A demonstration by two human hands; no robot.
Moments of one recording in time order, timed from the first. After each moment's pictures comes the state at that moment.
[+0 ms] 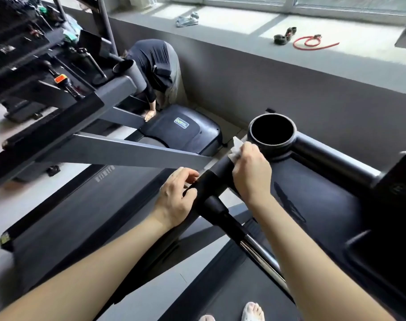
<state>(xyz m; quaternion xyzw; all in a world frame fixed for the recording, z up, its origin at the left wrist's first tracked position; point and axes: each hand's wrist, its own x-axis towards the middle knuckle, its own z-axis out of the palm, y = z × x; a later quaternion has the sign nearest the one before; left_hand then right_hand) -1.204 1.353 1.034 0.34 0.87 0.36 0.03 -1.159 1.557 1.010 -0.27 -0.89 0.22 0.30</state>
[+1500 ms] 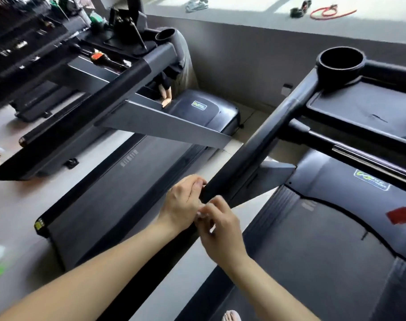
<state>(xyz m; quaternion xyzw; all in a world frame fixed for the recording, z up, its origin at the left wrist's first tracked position) -1.143 1.060 1.022 0.29 0.89 0.33 0.10 -1.026 1.138 0.988 -0.12 -0.83 0.46 0.30</state>
